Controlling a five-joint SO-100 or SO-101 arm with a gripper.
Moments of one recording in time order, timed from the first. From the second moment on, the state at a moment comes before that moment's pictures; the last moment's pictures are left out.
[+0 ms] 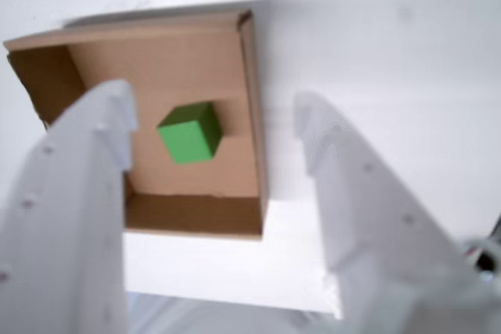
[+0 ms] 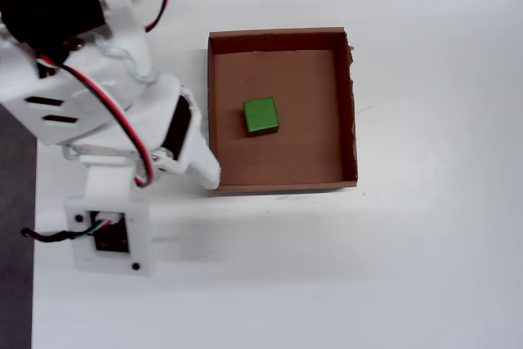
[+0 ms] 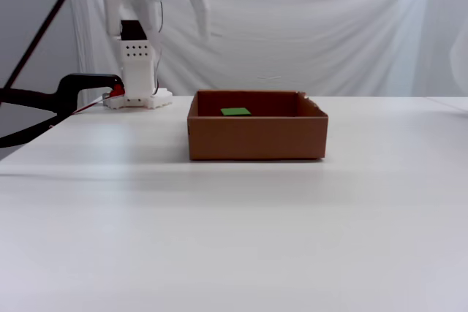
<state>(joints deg) -11.3 94.2 80.5 65.7 -59.3</state>
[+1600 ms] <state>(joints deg) 5.8 170.0 162.9 64.0 -77.4</state>
